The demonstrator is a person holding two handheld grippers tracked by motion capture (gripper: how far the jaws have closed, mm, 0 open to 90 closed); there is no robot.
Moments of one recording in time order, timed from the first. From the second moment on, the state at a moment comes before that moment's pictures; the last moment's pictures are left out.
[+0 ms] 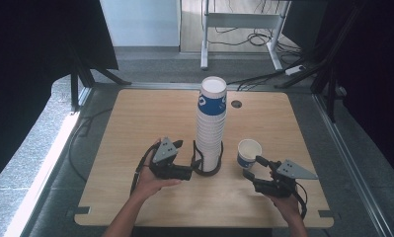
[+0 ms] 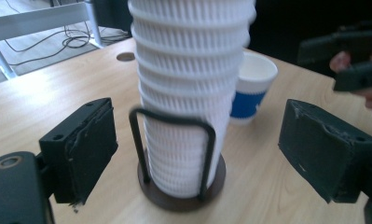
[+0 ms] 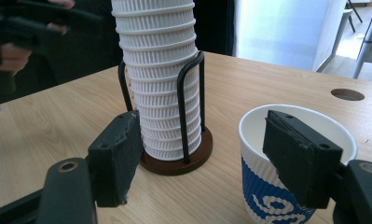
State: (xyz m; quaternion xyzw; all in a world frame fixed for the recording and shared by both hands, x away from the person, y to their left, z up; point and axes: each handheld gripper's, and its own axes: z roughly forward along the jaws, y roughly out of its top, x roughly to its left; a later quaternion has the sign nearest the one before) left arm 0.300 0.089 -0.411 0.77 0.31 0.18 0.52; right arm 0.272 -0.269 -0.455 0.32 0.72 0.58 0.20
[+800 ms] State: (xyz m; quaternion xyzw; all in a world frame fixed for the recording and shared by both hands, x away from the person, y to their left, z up) left arm 0.357 0.042 -0.395 0.78 0.29 0.15 0.53; right arm 0.272 -0.272 -0.454 0.32 0.71 0.59 0.19
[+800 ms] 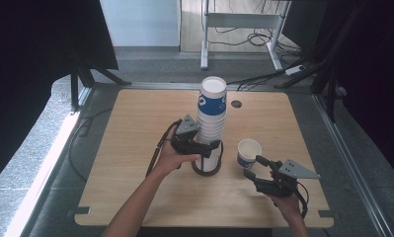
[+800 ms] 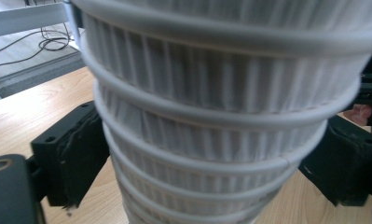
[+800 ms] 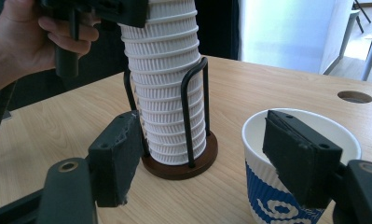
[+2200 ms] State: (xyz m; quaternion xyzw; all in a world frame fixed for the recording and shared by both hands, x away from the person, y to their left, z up) left arm 0.358 0.043 -0.395 0.79 0.28 0.15 0.53; right arm 0.332 -0.232 -0.315 0.19 0.77 0.59 0.13
